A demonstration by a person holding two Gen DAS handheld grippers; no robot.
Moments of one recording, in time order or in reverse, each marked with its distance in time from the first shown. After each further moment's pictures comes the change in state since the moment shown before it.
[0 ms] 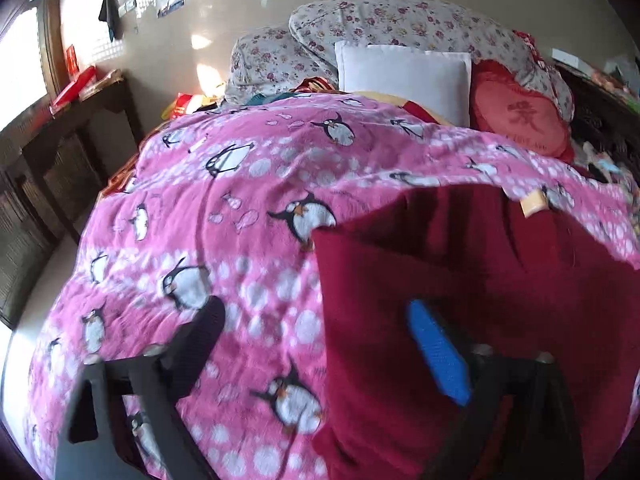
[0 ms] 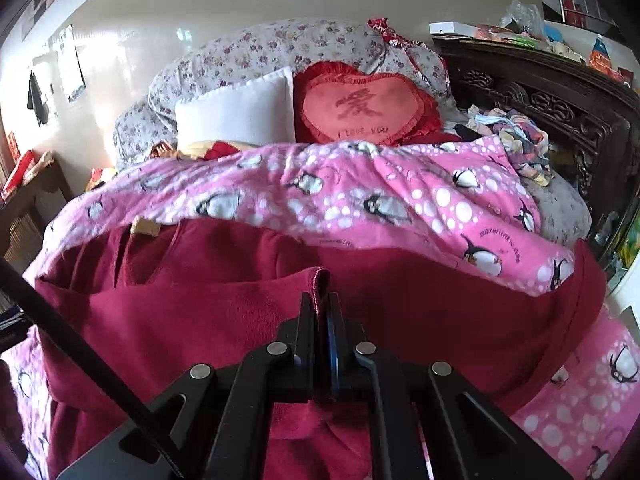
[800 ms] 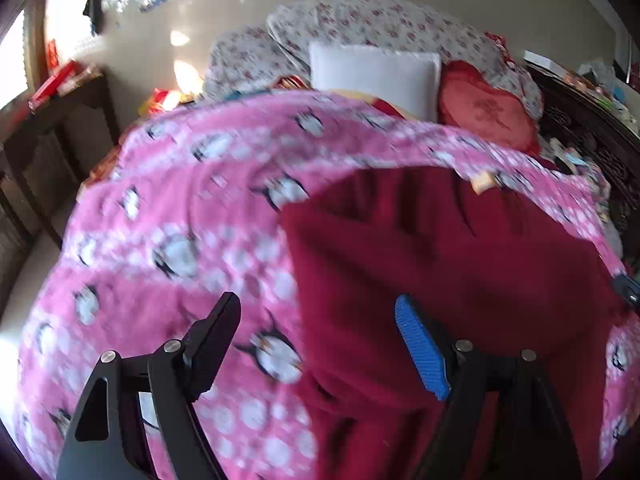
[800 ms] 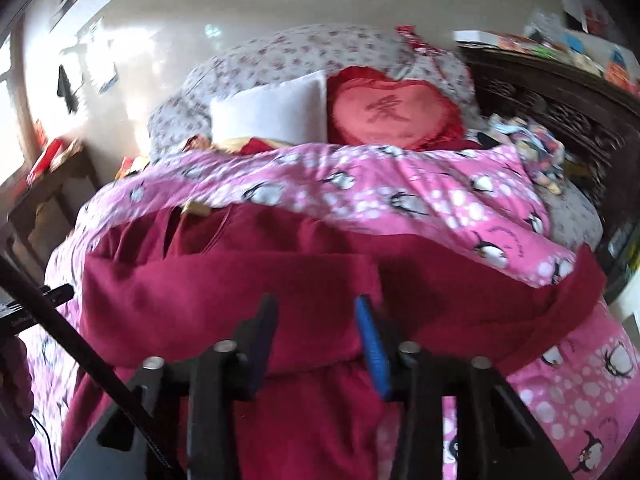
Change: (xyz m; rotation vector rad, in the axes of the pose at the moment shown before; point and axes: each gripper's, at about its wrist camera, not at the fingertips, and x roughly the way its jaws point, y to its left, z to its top) left arm -0.038 -0.003 -0.034 0.023 0.012 -0.109; right arm -0.034 0.019 -0.018 -0.080 0.014 0.085
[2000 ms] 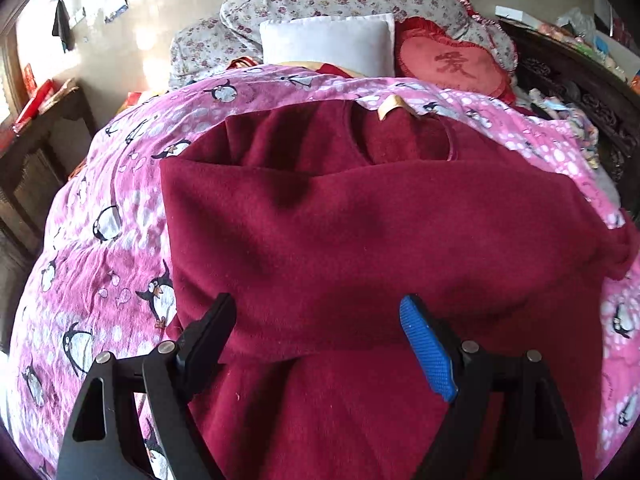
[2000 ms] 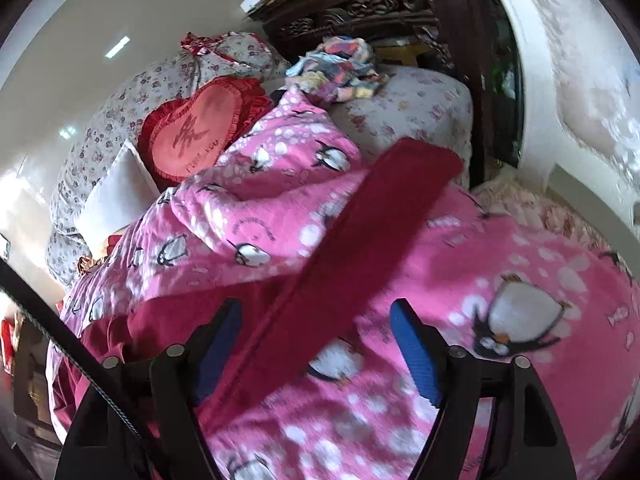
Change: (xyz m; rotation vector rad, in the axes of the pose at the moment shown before) left arm 0.010 -0.097 -0.031 0.104 0.061 0.037; right arm -0.011 -0.225 -0.018 0.615 0.033 -0.199
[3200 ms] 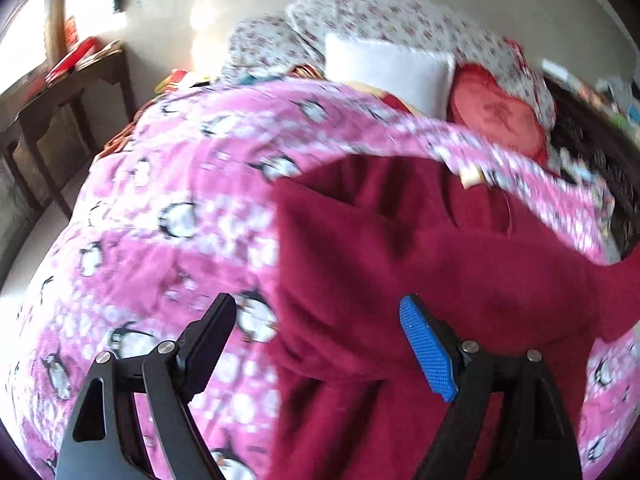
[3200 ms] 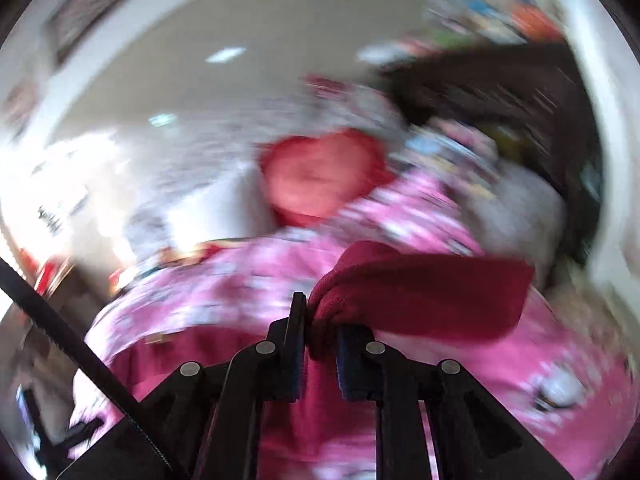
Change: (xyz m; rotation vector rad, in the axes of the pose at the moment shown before) left arm -0.033 0.095 0.015 -0.211 -0.042 0.003; right arm -0.092 0.116 -0.005 -0.338 -0.198 0.315
